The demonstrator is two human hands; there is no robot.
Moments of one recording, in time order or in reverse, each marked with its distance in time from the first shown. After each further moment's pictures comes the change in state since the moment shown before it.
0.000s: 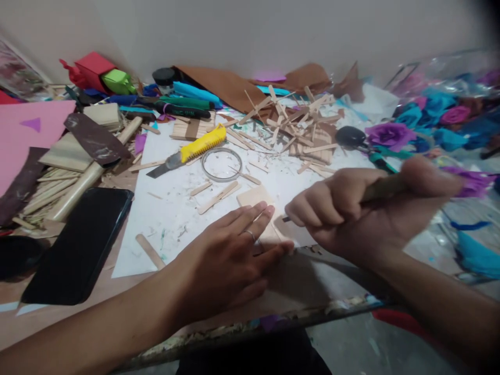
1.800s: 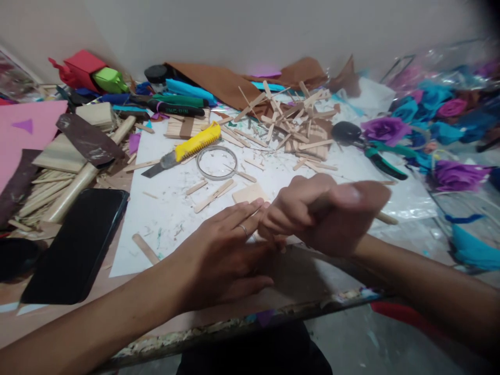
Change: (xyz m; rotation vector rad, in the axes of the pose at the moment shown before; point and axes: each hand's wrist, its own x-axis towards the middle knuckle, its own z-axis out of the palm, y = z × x) left_hand 0.001 -0.011 0.010 -0.311 0.102 -0.029; right_hand 0.004 0.024 -0.004 0.032 -0.216 0.185
